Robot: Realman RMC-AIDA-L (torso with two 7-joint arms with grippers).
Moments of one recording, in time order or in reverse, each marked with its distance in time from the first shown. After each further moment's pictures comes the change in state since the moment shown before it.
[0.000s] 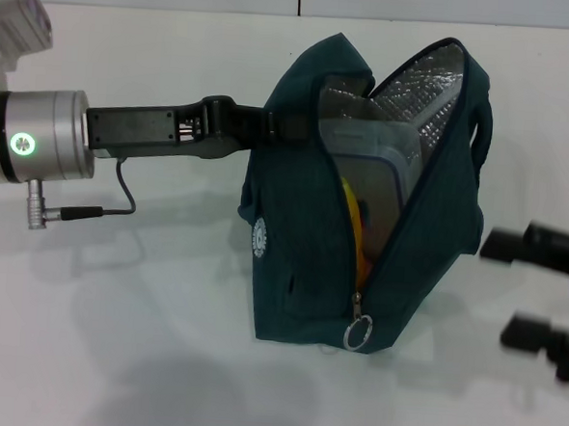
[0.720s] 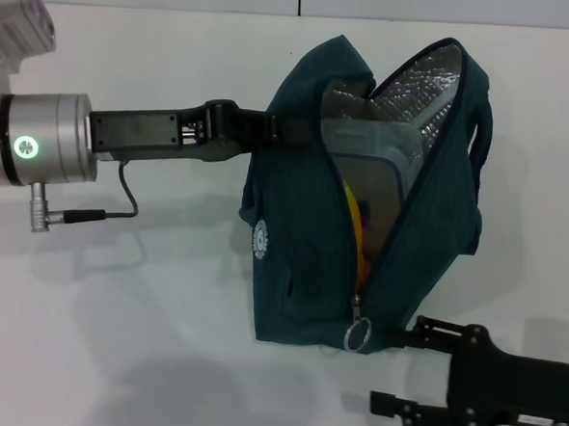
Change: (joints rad) left arm 0.001 -0.005 0.001 0.000 0.004 -0.002 0.006; right arm 0.038 0.016 -0.388 0.276 0.092 0.459 -0.388
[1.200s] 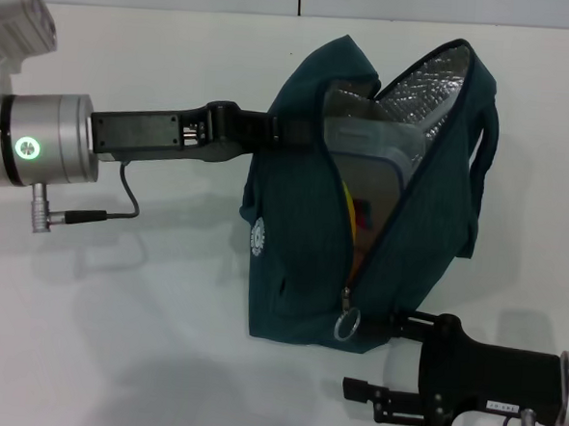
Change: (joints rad) left arm -0.001 -0.001 0.001 0.000 0.001 0.000 0.007; right arm 0.017 0.004 -0.225 -0.020 0.213 0.125 -0.008
